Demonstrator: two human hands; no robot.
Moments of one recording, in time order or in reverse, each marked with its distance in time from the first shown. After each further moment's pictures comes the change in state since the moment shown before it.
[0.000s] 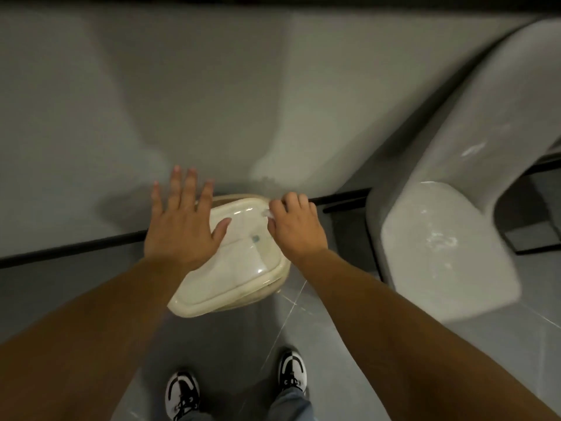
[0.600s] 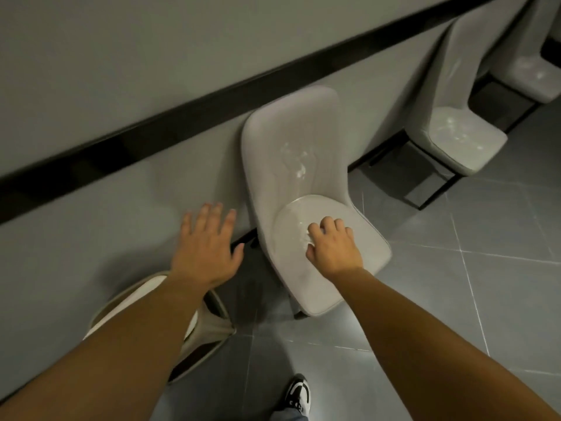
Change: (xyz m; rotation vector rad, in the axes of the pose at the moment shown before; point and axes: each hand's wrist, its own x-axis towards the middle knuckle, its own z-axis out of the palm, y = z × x) left_hand 0.044 0.288 -0.272 -0.047 0.084 0.443; right_hand -0.200 0.269 -0.253 -0.095 -0.007 0.509
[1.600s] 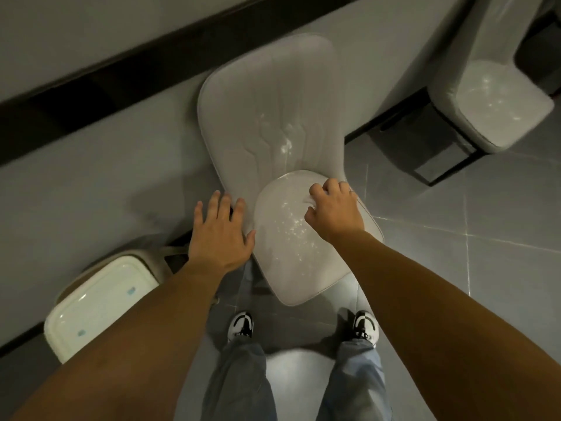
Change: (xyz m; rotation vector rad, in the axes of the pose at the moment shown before) left_hand 0.096 0.105 0.067 -0.031 -0.177 -0.057; right_hand 0.102 0.114 0.036 0.143 -0.069 0.060
